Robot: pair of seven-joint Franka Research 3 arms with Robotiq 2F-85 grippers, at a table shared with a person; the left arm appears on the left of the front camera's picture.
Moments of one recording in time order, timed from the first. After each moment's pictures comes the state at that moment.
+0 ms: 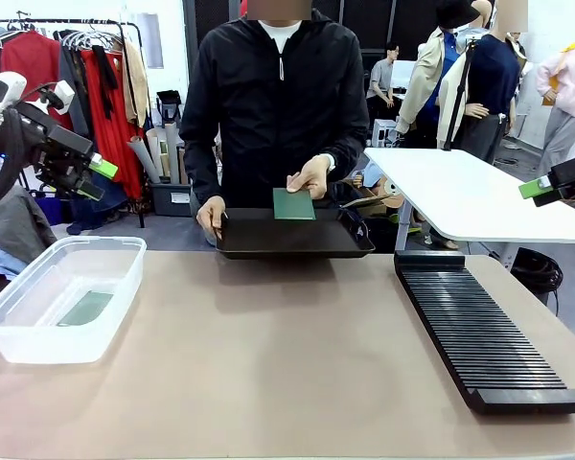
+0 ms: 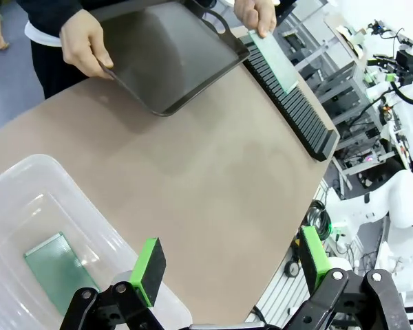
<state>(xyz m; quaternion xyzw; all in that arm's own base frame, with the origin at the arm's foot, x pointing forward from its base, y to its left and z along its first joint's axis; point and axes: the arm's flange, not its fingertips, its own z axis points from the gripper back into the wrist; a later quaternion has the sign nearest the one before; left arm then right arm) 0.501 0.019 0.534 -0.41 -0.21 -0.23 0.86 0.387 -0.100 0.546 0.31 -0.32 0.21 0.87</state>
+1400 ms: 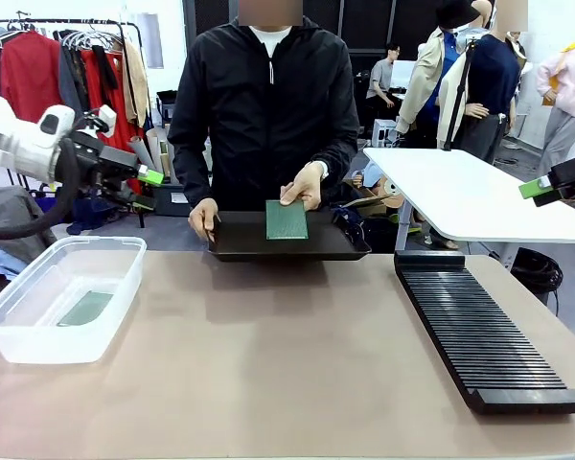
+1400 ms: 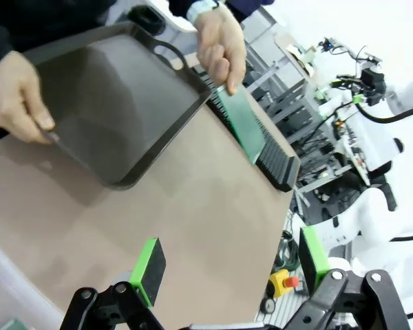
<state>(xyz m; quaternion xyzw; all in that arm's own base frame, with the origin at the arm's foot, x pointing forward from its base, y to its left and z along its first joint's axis) 0.549 -0.045 0.475 -0.52 -0.22 -0.24 0.79 0.387 -0.100 0.546 0.31 -0.32 0.21 0.87</state>
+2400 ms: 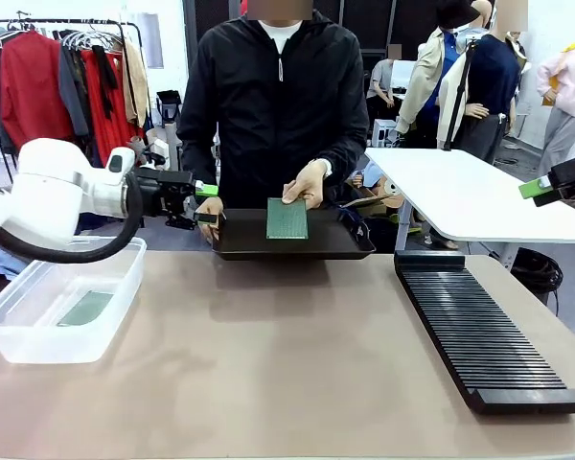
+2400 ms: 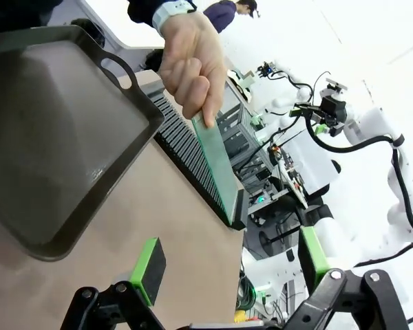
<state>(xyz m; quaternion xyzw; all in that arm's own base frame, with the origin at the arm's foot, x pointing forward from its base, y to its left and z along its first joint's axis) 0.584 -0.136 0.400 -0.63 -0.20 -0.21 0.72 0.387 -0.100 0.546 0.31 -0.32 0.21 0.87</state>
